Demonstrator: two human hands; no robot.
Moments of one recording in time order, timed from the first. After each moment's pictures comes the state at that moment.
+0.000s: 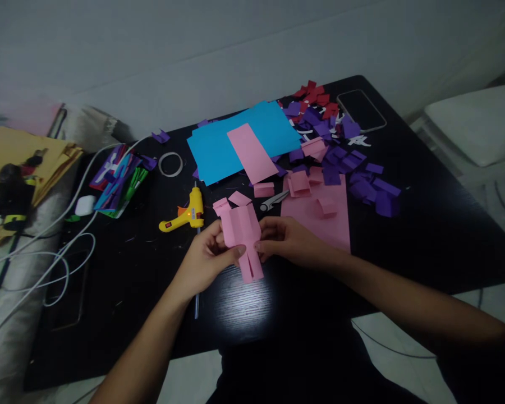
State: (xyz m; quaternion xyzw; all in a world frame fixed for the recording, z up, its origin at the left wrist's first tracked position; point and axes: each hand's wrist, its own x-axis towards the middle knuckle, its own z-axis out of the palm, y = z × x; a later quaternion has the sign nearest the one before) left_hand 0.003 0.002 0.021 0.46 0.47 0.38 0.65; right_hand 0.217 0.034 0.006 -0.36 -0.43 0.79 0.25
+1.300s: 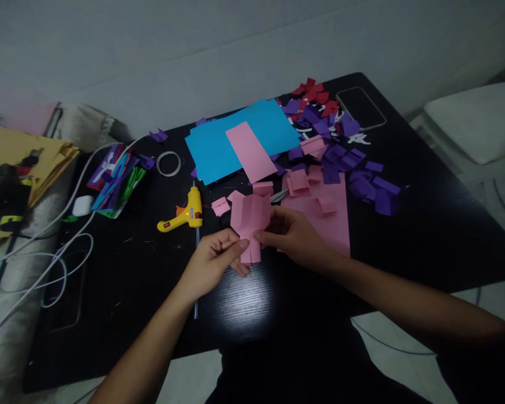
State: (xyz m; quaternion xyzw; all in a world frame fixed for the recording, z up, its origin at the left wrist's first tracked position) left_hand 0.007 -0.001 0.016 0.48 0.51 0.29 0.65; right_hand 0.214 0.031 0.003 -0.41 -0.45 0.70 0.37
